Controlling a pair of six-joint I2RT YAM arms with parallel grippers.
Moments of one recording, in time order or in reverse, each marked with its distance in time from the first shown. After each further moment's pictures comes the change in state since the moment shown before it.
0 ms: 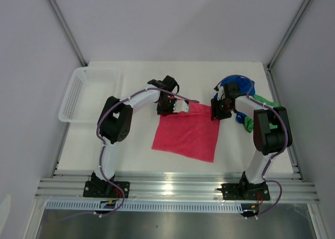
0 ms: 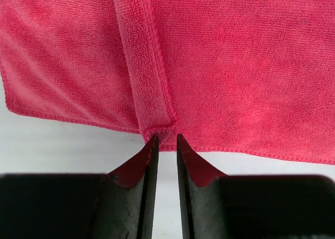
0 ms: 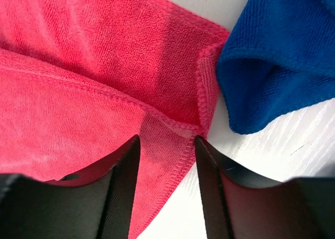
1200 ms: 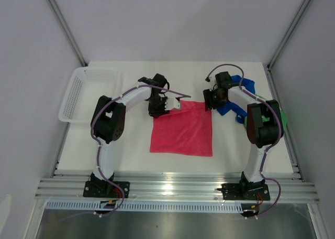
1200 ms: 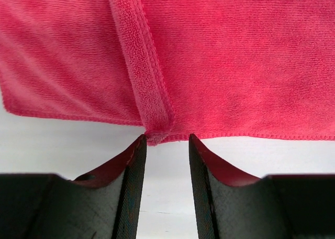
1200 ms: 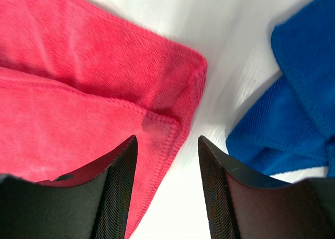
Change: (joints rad) left arm 0.089 -0.056 -0.054 -0.053 0.027 -0.023; right arm 0.057 0.129 0.238 -0.069 0.026 -0.070
